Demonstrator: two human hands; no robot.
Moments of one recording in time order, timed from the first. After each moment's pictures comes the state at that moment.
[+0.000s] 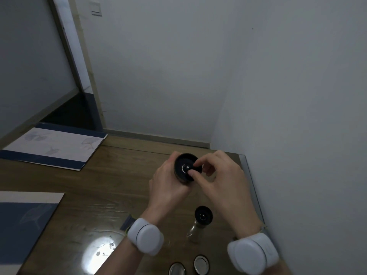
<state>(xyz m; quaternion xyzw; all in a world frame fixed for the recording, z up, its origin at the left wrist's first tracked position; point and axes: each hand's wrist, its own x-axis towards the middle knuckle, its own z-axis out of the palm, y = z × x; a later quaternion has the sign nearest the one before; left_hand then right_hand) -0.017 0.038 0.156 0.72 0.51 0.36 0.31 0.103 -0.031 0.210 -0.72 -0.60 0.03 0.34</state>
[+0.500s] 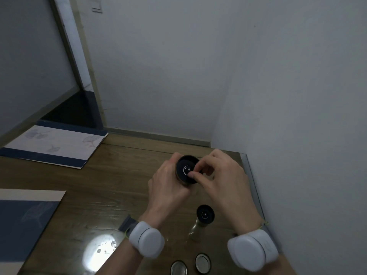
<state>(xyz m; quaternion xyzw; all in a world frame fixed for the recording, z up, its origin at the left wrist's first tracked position) -0.023 0.041 0.143 0.73 0.51 0.36 0.27 0.100 -0.024 0.210 -0.73 -0.61 0.02 0.30</state>
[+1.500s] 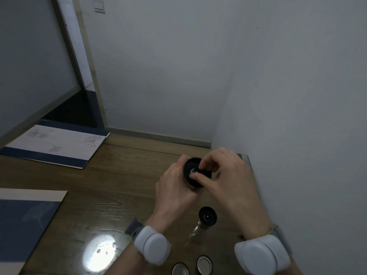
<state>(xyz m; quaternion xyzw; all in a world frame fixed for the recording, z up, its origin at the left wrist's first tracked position) -0.020 0.032 0.151 0.73 0.47 0.38 0.31 0.097 -0.023 0.220 -0.72 -0.63 0.00 0.31</state>
